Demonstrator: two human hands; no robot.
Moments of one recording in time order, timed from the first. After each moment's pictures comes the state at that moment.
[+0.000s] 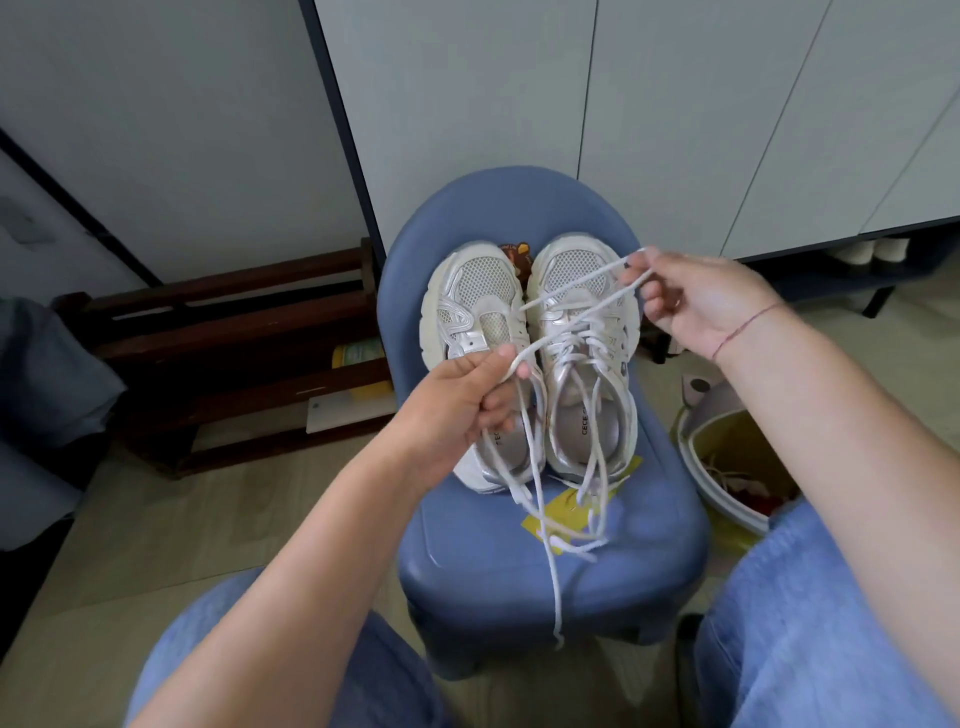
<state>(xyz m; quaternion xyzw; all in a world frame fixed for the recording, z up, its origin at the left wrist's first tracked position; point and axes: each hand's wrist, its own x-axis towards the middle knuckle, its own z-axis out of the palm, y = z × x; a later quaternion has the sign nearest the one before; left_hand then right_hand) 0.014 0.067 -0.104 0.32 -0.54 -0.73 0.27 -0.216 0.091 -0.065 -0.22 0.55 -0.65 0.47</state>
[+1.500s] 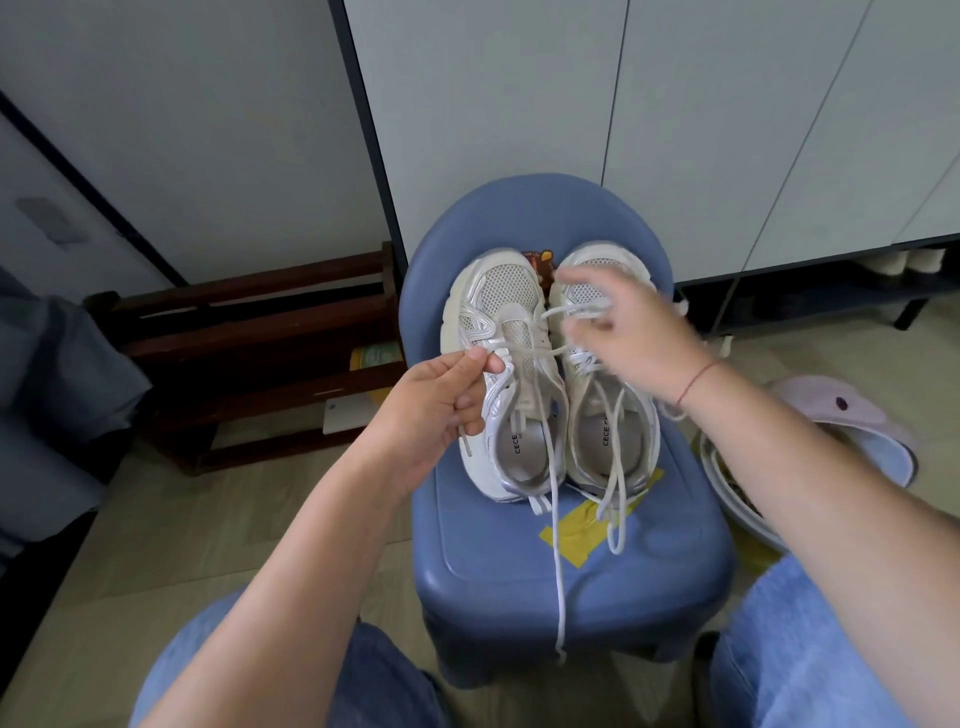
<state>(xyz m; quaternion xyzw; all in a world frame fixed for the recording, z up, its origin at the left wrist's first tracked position) 0.042 0.051 -0.104 0.35 -0.52 -0.71 0.32 -0.166 0.081 -0.080 -0.64 0.66 -0.37 0.16</state>
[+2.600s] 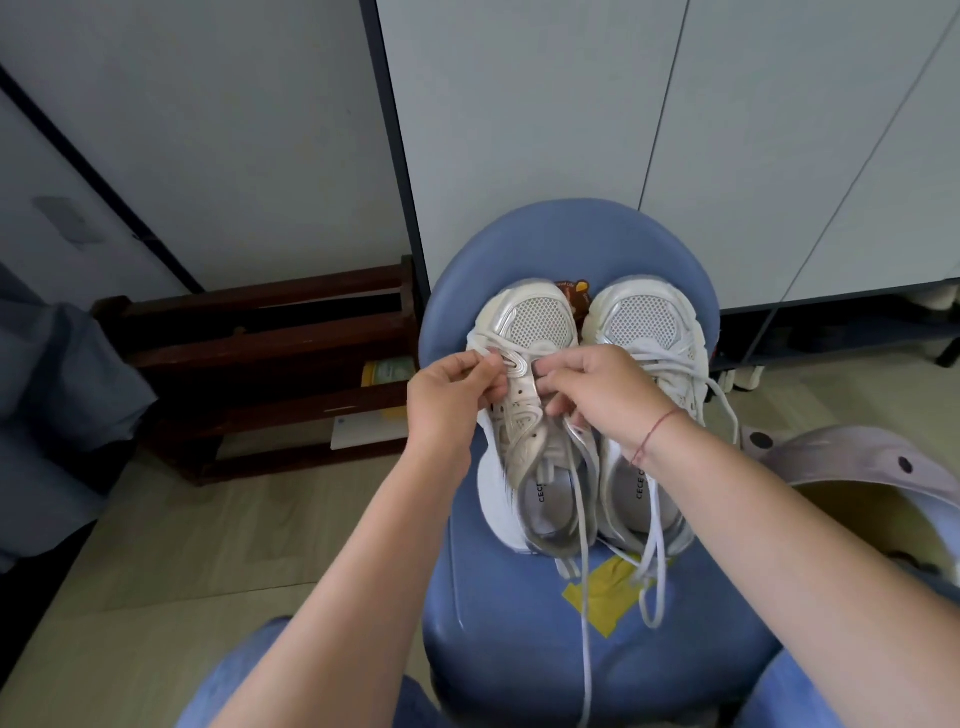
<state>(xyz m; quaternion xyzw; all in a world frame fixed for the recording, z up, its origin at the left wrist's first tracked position) 0.013 -0.009 -0.129 0.49 -0.42 -0.60 0.47 -0.122 0.041 -0.098 -0.47 0.69 -0.38 0.38</state>
